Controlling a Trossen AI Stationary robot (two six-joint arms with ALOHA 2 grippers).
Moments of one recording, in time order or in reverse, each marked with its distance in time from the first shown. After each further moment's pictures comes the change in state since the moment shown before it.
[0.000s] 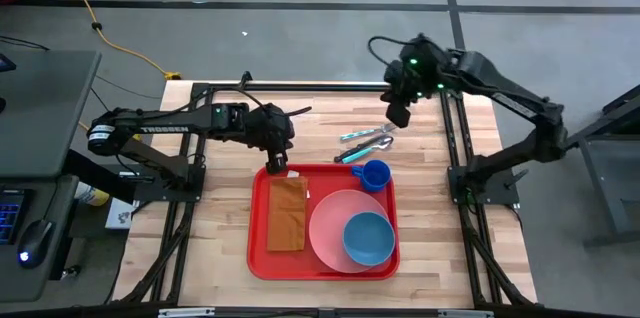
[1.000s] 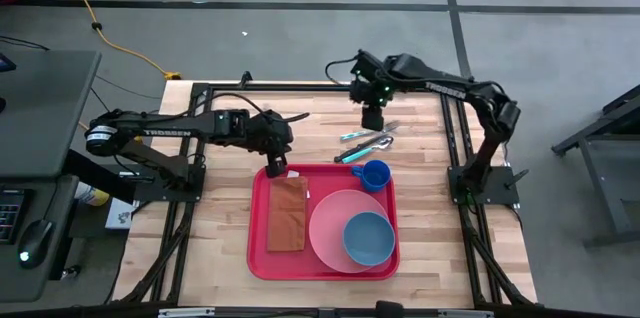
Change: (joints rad) left arm 0.001 -0.018 -0.134 0.108 -0.011 -0.008; right arm -0.042 0.396 0.000 0.035 0.046 -0.290
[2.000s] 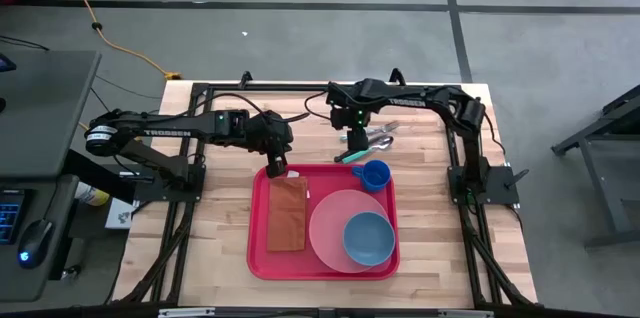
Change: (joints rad) left arm 0.000 0.000 -0.006 0.011 -0.009 0.011; right arm 0.113 0.247 0.000 0.071 0.032 -0.029
